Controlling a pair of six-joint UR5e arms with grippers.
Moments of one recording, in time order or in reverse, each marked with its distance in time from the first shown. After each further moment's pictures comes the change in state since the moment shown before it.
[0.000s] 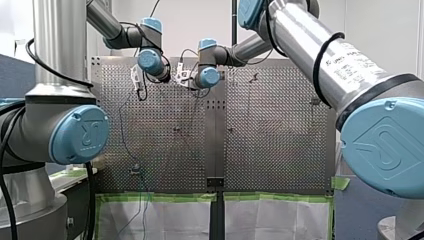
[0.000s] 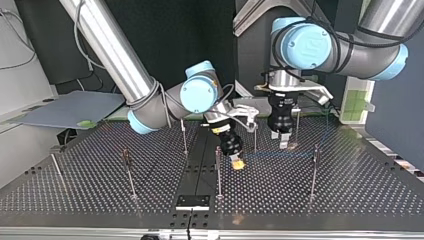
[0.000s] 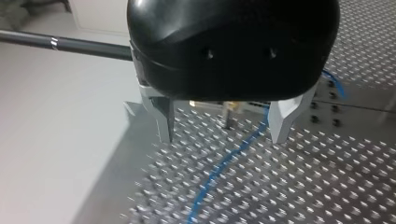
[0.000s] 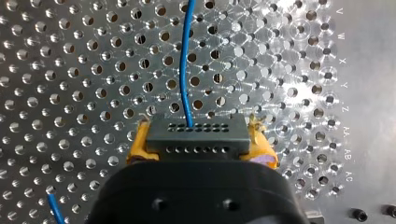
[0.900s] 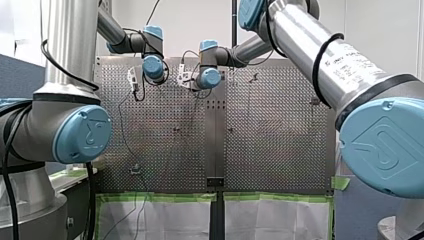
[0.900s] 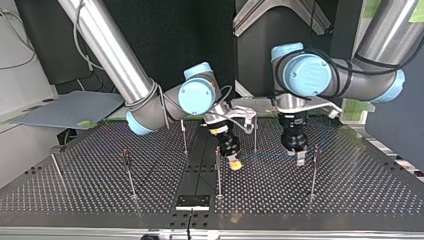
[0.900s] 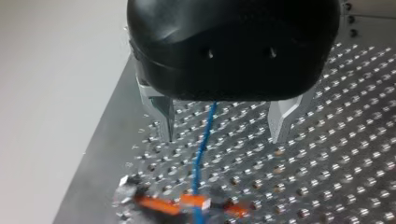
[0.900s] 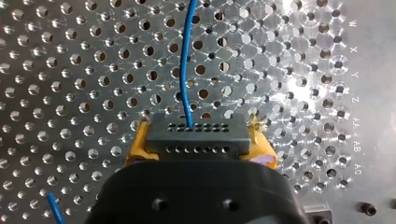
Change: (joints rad) left arm 0.051 -0.098 0.099 0.046 -0.106 0.025; right arm -0.009 0.004 0.000 0.005 -0.001 -0.006
